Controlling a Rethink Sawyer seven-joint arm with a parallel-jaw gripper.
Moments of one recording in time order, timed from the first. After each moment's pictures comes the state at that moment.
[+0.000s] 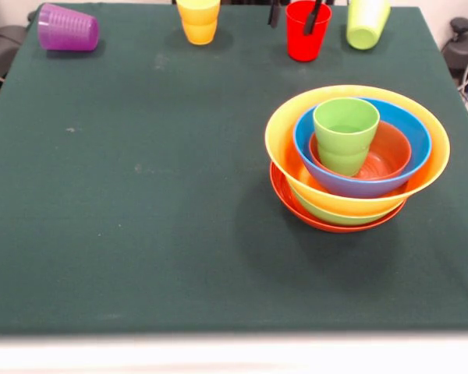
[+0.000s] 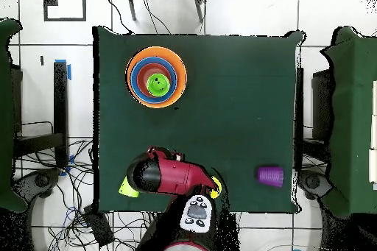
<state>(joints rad) 0.03 -0.63 -0.18 2.00 0.08 0.17 1.83</state>
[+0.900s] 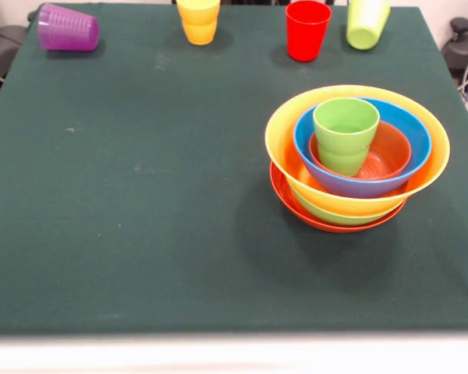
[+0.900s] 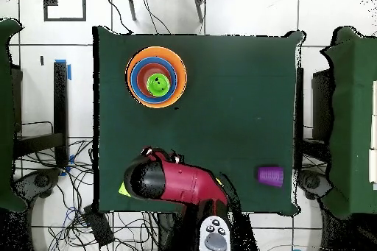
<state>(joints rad) -0.07 -0.84 -0.08 2.08 0.07 0.28 1.83</state>
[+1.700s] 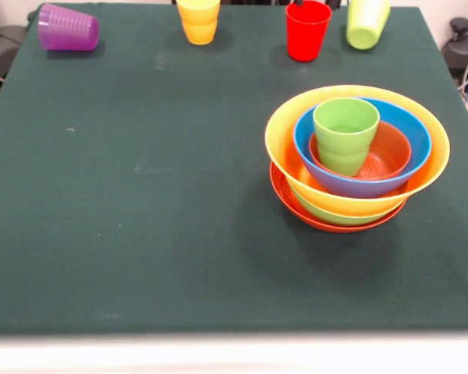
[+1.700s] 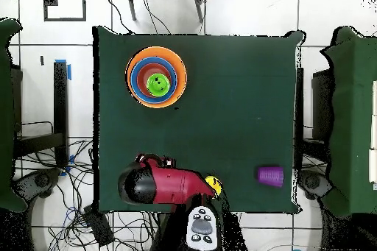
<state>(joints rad) -0.04 -0.76 -0.06 2.11 0.01 0.16 1.83</state>
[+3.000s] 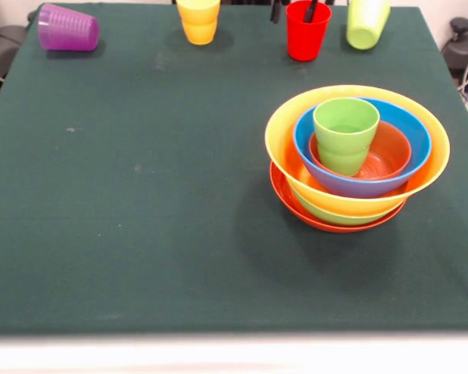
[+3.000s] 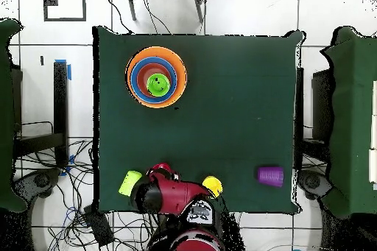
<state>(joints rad) -0.02 -0.57 -0.12 2.14 -0.03 0.00 1.83</state>
